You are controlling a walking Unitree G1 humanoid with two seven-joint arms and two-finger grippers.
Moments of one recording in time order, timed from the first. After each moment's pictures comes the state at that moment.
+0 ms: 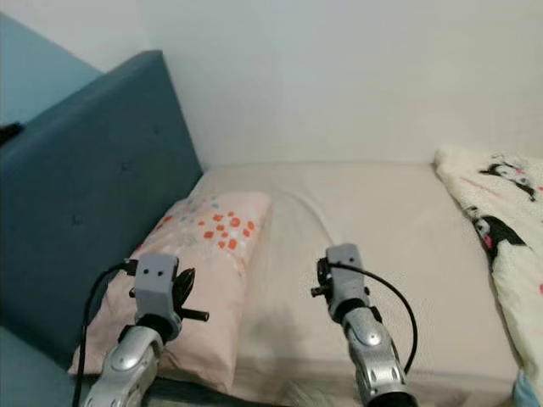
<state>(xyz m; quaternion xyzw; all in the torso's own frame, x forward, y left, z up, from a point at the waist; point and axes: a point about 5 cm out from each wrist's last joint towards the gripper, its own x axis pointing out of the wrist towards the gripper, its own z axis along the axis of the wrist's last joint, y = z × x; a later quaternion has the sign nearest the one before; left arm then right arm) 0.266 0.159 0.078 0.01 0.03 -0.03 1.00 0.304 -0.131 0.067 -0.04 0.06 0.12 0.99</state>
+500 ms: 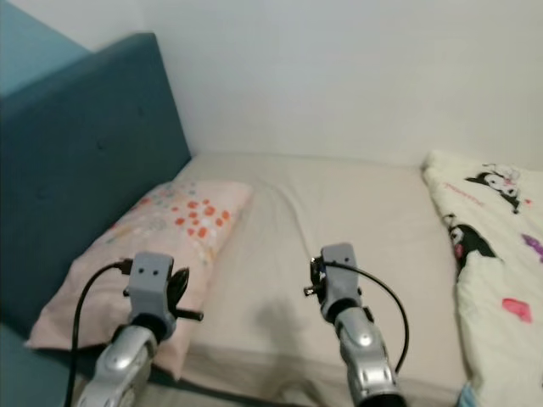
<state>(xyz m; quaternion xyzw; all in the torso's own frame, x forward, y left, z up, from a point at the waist) 0.267 0.155 0.083 0.01 0.03 -0.03 1.00 0.302 -0.135 0.065 -0.03 0.07 0.12 0.99</state>
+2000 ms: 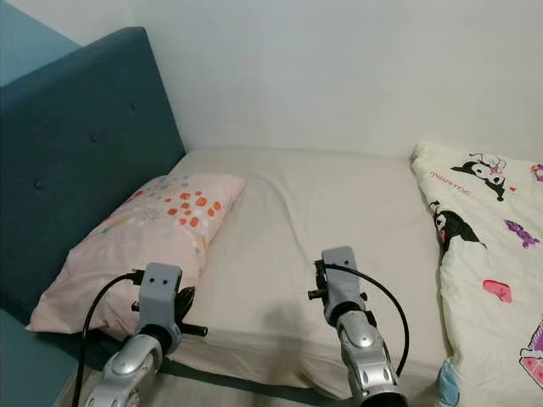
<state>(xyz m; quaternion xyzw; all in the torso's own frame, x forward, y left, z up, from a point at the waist) 0.265 0.151 0.056 0.01 0.11 -0.04 0.99 0.301 -0.153 0.053 -0.07 0.10 0.06 0.99</state>
